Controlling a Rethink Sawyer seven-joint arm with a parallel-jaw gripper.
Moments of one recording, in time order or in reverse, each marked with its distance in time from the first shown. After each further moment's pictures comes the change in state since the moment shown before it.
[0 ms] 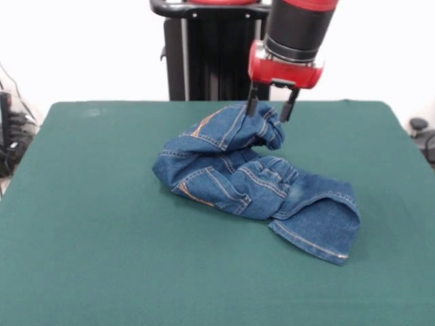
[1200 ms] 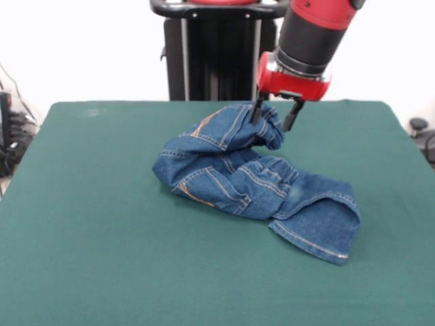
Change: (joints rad) arm 0.095 0.091 -0.078 -0.064 0.002 0.000 0.000
